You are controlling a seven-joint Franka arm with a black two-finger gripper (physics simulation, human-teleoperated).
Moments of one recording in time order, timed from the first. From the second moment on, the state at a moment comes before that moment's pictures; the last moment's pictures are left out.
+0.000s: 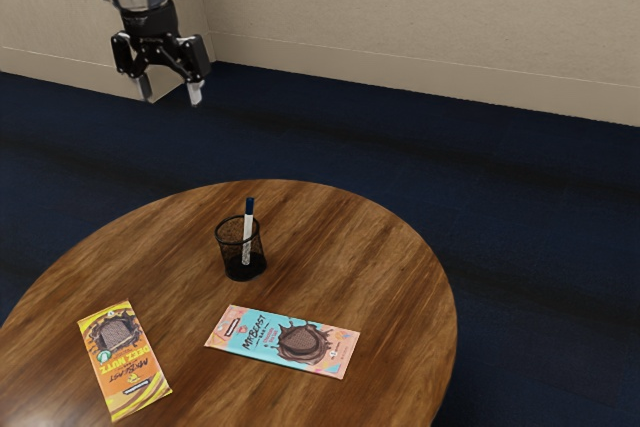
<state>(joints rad) 0.01 0.11 0.07 -1.42 -0.01 1.52 -0.08</state>
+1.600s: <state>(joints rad) 0.01 0.65 0.02 -1.32 0.03 1.73 -0.08</state>
